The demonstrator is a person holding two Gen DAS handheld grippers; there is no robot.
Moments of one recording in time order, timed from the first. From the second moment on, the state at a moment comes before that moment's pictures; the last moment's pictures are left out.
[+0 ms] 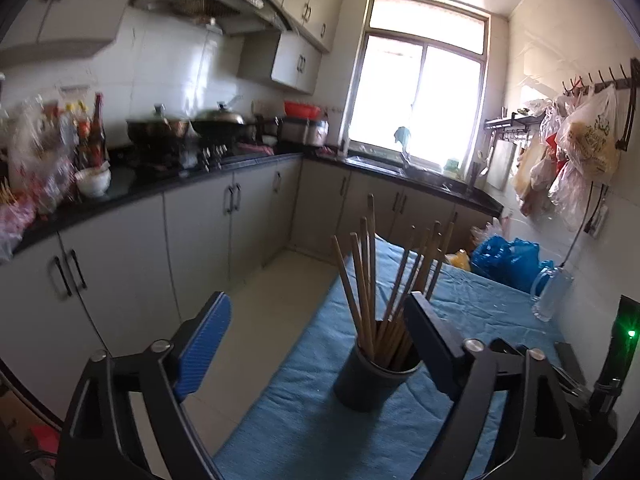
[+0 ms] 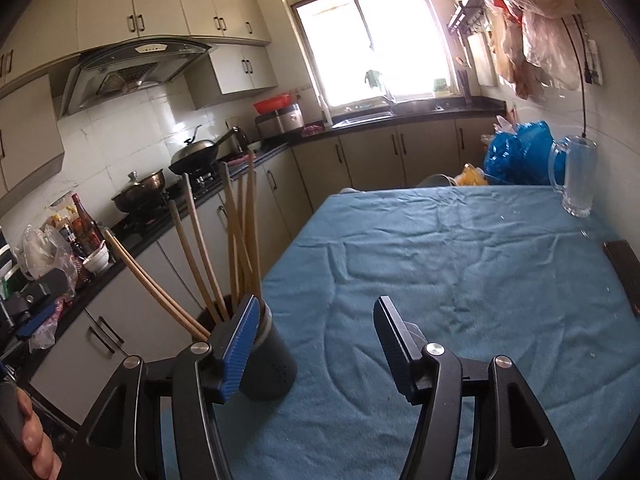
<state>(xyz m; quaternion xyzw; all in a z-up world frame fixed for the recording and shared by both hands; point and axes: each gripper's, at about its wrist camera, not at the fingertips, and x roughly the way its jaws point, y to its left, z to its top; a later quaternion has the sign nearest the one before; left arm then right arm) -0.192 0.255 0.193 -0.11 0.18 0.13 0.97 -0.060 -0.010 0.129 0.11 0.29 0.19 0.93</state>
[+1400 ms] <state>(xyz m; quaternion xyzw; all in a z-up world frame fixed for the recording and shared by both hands) -0.223 0.134 0.147 0.00 0.23 0.09 0.97 -0.157 -0.082 0.104 0.07 0.25 0.09 0.96</state>
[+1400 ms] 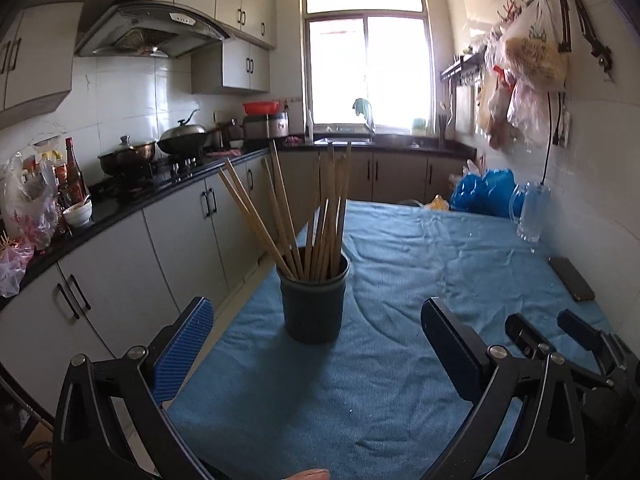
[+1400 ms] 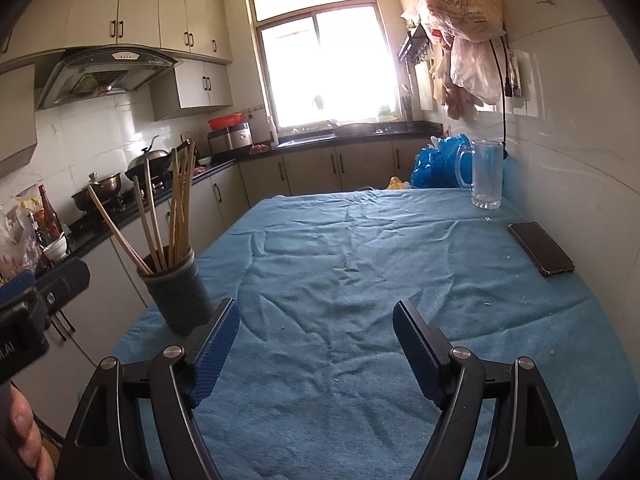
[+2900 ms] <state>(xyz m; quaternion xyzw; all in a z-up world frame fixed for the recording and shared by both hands) -0.201 0.162 0.107 -0.01 0.29 0.11 0.95 -0.155 -0.053 0.101 0.03 0.24 0.07 0.97</state>
